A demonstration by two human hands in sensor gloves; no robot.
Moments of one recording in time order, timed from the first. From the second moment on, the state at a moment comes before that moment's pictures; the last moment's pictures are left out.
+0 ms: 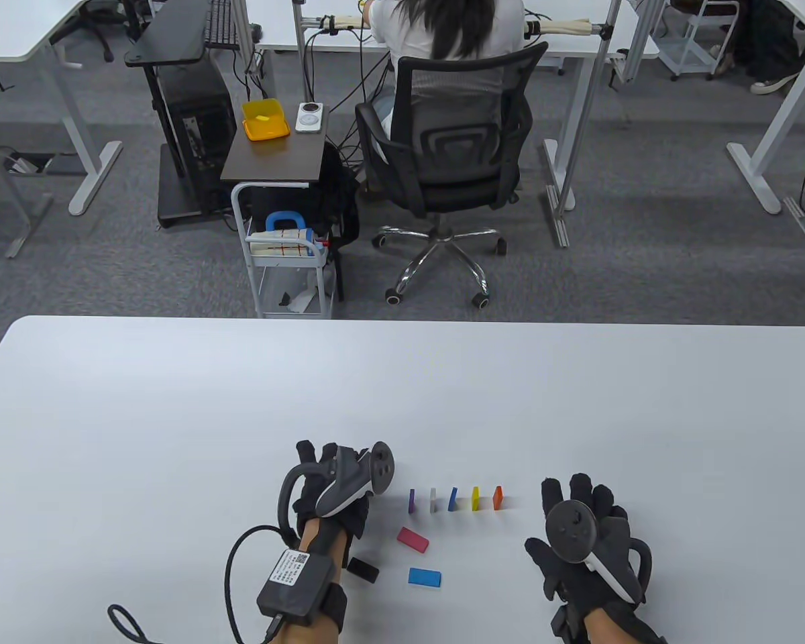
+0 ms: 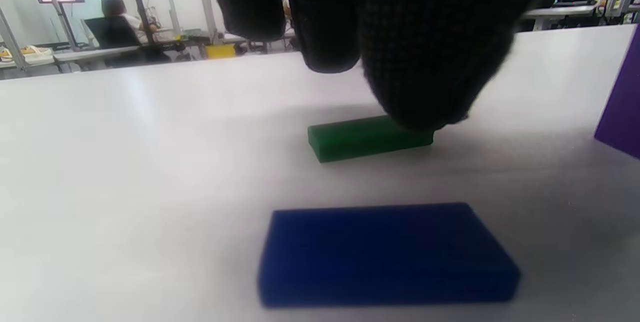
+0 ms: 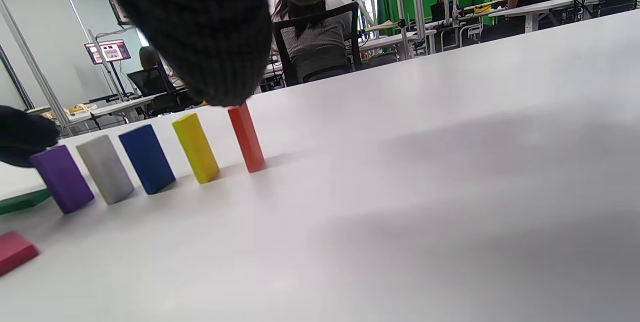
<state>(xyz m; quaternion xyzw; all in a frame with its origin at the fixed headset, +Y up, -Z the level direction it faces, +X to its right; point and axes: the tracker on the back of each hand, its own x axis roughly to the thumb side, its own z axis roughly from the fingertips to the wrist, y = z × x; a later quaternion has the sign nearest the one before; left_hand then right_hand) -0.100 -0.771 -0.391 -0.10 -0.02 -0.05 0.99 0.203 -0.744 -0.292 -0.02 0.02 0.99 0.13</state>
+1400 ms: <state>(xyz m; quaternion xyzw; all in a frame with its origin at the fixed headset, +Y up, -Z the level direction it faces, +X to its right) -0.113 -0.790 -0.381 -0.08 -0.10 0.24 0.96 0.205 -0.748 -0.294 -0.03 0.04 0.99 0.15</state>
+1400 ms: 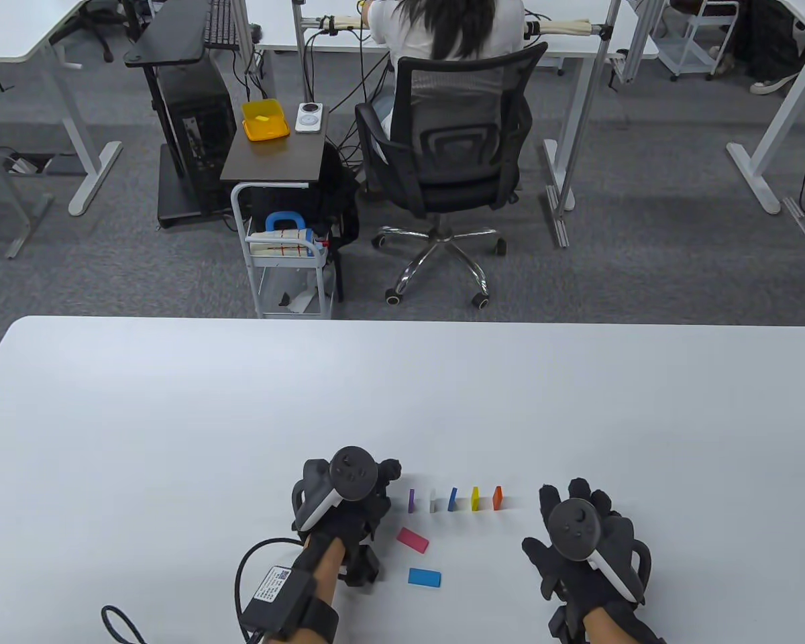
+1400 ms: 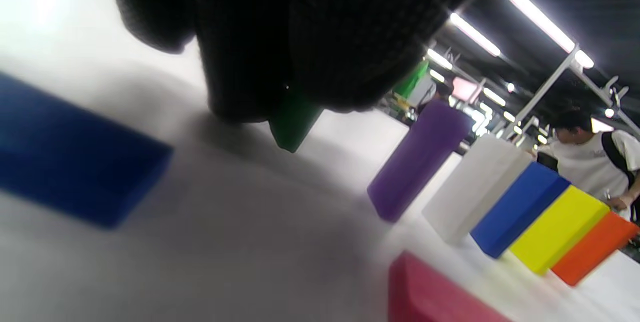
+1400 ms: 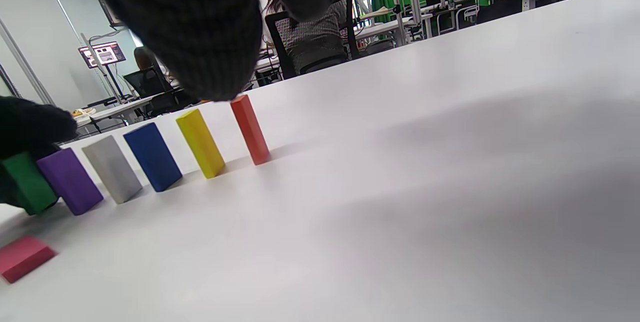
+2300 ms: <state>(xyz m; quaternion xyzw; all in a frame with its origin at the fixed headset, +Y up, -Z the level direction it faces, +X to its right) -0.109 -0.796 -0.381 -0.11 -0.11 0.23 0.96 0.203 -0.756 -0.294 -0.03 0.06 0.99 0.13</state>
